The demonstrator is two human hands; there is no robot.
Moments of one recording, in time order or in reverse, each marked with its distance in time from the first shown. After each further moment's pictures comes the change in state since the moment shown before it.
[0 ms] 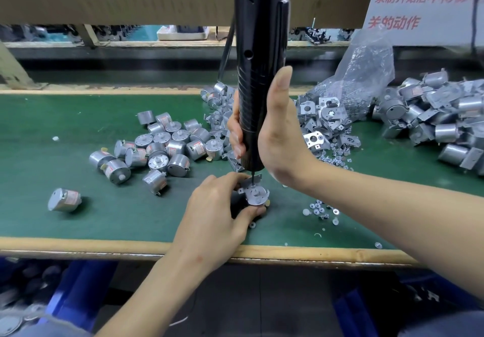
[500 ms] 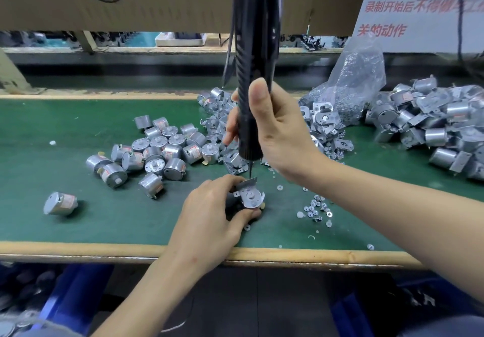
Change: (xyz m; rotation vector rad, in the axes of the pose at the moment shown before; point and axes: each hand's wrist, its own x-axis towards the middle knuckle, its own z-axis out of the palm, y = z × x) left_hand 0.002 -0.002 0.002 -0.001 0.020 0.038; right_hand 0.005 -0.001 -0.022 -0.094 -0.024 -0.084
